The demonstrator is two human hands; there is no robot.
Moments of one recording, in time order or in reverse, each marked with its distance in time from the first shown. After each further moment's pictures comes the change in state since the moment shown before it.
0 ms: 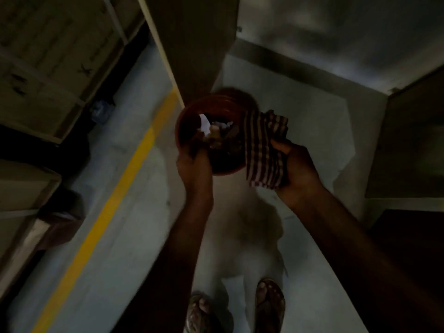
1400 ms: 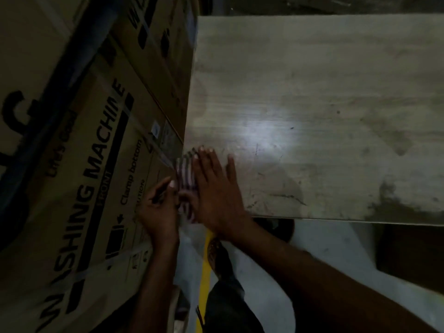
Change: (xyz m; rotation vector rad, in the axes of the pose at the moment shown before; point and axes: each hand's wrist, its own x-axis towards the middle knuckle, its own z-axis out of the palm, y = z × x) left_hand 0.167 0.491 -0.047 0.400 -0.066 0.429; right_hand -0.066 -0.238 0.449 -1.632 0.320 -0.899
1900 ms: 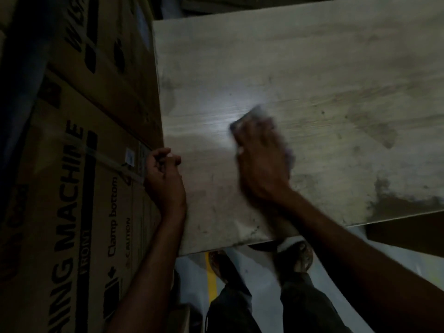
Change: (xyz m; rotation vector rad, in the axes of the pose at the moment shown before) left_hand 0.088 0.045 0.107 -0.122 -0.244 0.001; right_hand 0.066 0.125 -0.035 -0.023 0.107 0.344
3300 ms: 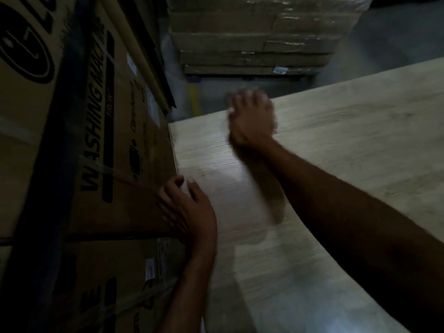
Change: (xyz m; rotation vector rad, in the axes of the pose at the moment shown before) left_hand 0.163 0.038 0.124 0.641 0.117 0.274; right_hand 0.350 -0.023 0.012 -0.013 0.073 0.092
